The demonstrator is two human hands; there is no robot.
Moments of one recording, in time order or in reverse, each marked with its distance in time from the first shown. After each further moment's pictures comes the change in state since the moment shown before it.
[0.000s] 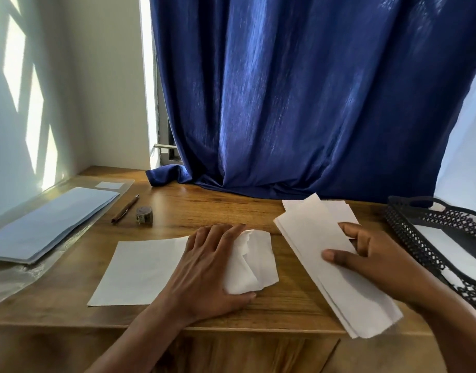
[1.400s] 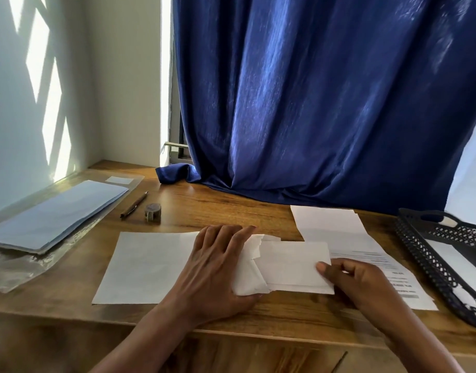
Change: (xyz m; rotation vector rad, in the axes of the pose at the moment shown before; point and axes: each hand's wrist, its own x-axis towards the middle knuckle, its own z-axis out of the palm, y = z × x) left_hand -0.001 0.001 0.001 -0.014 0.090 0.016; right_hand 0.005 0.018 0.046 0.307 0.047 0.178
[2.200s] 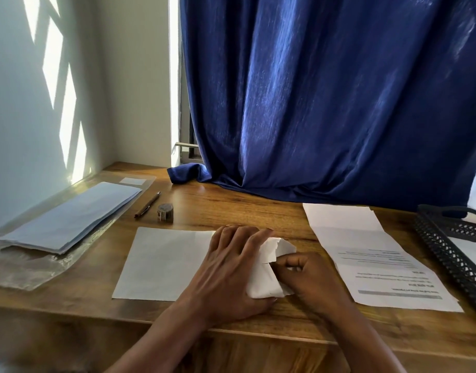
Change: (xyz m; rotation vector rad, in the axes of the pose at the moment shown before) left_hand 0.002 0.002 0.001 -0.002 -0.015 0.062; right_hand 0.016 -0.029 0.090 0.093 -0.145 -0.223
